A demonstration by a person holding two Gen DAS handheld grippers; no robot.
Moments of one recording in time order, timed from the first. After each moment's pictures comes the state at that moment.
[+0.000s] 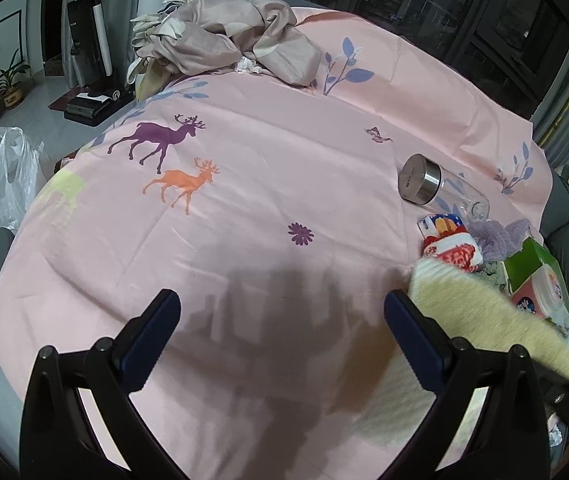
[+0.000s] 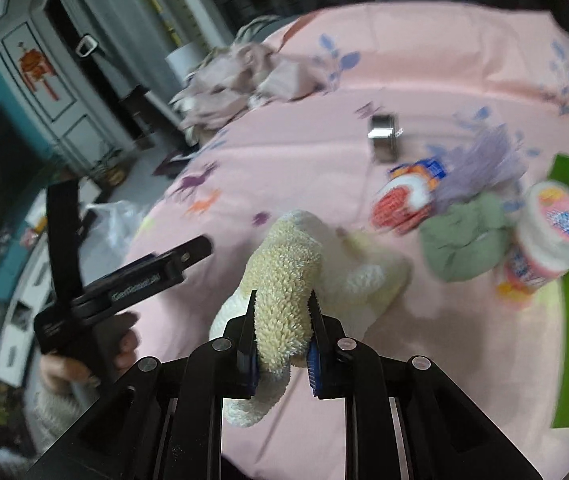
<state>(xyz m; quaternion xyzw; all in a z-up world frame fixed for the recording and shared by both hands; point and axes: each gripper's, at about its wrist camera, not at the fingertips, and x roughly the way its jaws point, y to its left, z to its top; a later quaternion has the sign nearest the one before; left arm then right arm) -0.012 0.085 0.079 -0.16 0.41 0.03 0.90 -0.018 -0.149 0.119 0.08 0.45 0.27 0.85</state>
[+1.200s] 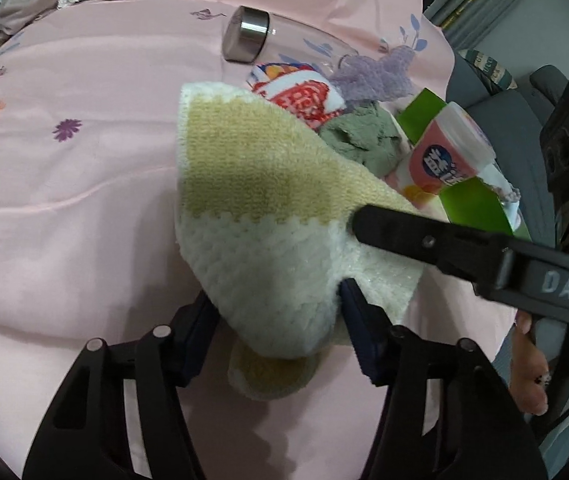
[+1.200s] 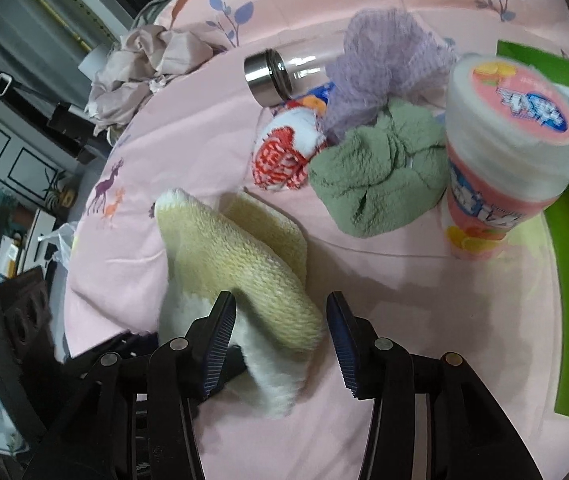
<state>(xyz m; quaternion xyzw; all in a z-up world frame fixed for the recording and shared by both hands) -0.001 -0.038 0.026 -0.12 0.51 -0.21 0.83 0.025 -0.198 0.059 0.14 0.52 0.16 0.83</state>
